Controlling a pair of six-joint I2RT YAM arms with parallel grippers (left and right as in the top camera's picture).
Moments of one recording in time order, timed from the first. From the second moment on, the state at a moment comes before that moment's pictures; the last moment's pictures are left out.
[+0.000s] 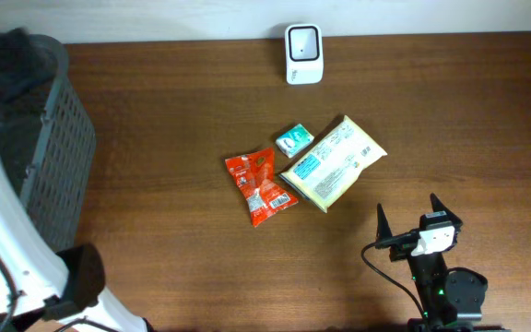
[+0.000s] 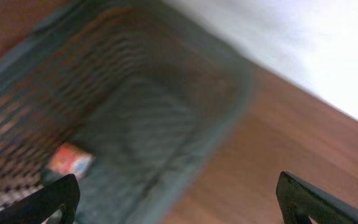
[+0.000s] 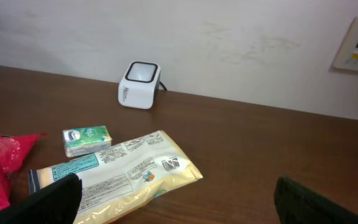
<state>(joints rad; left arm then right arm) 0.30 1.90 2.76 -1.68 -0.19 -0.26 -0.05 0.01 0.01 -0.06 -0.18 -0.10</state>
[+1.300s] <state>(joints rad) 0.83 1.91 1.41 -0.77 -0.25 -0.25 -0.05 0.01 0.01 -0.06 -0.18 -0.10</state>
